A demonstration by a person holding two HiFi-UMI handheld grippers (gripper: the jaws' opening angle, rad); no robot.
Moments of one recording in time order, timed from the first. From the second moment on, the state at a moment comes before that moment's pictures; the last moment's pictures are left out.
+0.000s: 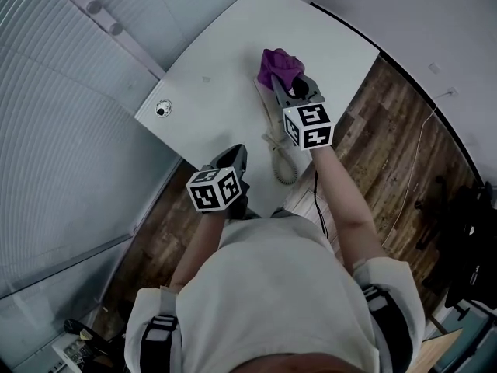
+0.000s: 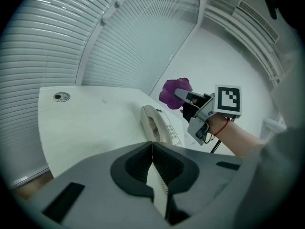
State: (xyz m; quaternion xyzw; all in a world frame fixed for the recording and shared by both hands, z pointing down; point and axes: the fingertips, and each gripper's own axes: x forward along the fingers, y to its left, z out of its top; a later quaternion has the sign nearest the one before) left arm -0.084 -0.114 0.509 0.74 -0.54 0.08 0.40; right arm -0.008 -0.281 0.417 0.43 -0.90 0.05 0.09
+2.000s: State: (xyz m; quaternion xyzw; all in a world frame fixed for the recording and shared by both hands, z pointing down) left arm -0.087 -0.125 0.503 0.74 -0.55 0.07 0.38; right arm -0.028 -0.250 0.502 0.36 -0.91 0.05 0.19
